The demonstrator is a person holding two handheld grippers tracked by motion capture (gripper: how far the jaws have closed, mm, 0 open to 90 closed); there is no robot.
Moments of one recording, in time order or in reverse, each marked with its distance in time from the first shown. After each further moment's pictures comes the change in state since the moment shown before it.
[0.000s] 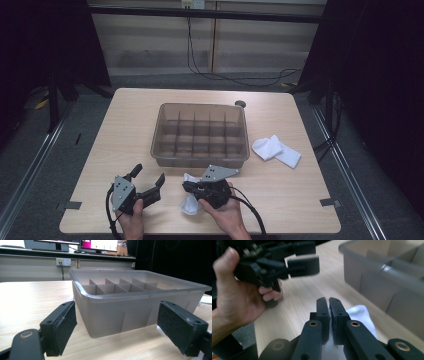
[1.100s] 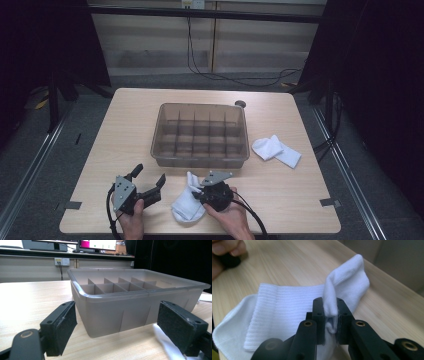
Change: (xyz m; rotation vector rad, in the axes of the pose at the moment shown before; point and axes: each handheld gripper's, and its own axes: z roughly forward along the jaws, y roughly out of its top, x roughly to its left) left arm -0.001 0.000 0.000 0.004 -0.007 0.009; right arm -0.015 -0.033 0.022 0.240 -0.095 0.020
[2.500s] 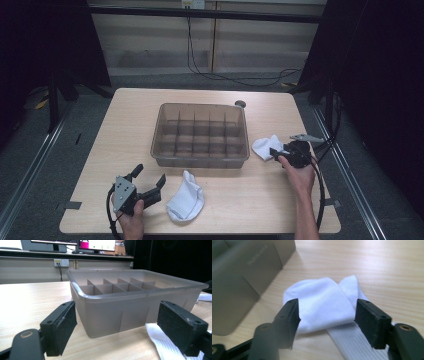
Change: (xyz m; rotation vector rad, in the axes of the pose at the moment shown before) left arm -0.001 0.000 -0.001 -0.004 -0.002 0.009; right arm -0.219 -0.054 -0.126 -0.098 -0.472 0.395
